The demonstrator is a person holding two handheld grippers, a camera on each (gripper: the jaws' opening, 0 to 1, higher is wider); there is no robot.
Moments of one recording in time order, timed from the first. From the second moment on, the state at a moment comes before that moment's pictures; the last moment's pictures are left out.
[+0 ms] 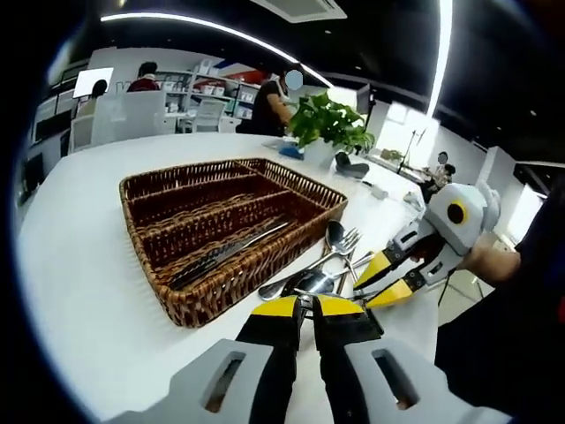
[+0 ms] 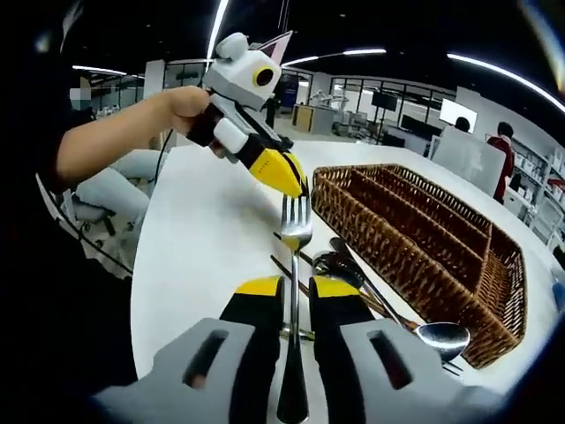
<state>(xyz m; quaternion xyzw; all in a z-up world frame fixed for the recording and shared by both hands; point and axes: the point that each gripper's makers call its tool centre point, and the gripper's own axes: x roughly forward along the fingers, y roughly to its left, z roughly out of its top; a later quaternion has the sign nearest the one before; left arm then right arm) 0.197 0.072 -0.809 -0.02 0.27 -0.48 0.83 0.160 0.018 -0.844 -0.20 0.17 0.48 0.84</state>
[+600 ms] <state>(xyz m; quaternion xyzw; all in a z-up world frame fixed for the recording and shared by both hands) 0.190 0.070 -0.804 0.02 0.26 -0.50 0.83 0.159 0.016 -0.840 -0.22 0.17 0.47 0.84</state>
